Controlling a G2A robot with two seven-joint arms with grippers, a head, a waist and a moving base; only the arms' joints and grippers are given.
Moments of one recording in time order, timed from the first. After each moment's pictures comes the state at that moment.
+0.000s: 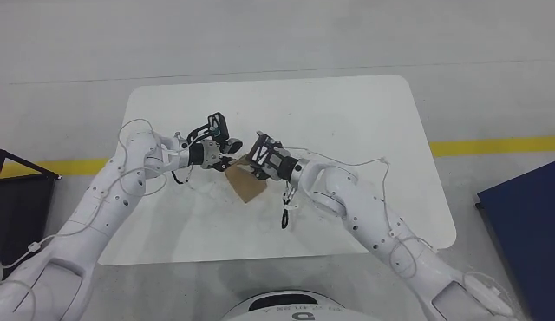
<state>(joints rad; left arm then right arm) 0.92 -0.98 -0.87 -1.15 1.10 -1.00 -0.11 -1.15 -1.30 0.79 -1.51 -1.30 -0.30 0.22</state>
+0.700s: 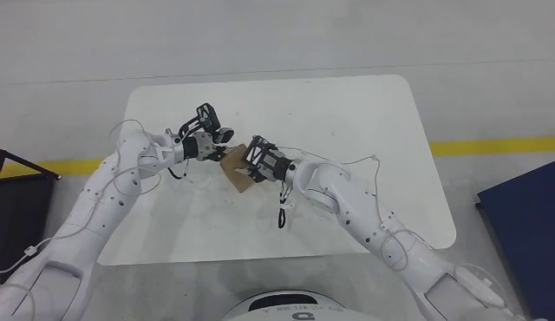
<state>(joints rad) 0.95 -0.97 -0.93 -1.14 1.10 -0.88 -0.10 -1.11 -1.33 0.76 -1.42 -1.28 -0.34 0.24</state>
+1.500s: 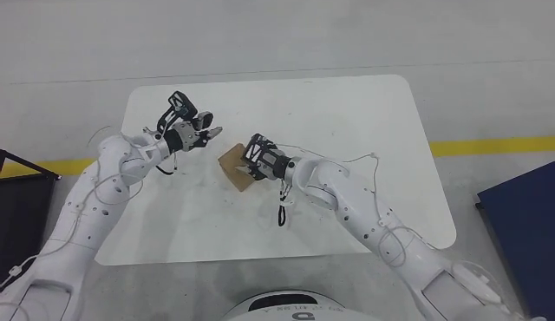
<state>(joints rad) 1.07 -0.94 -1.11 -1.26 1.08 -0.68 -0.06 -1.10 -1.34 0.77 -1.39 -1.26 -0.36 0.27</state>
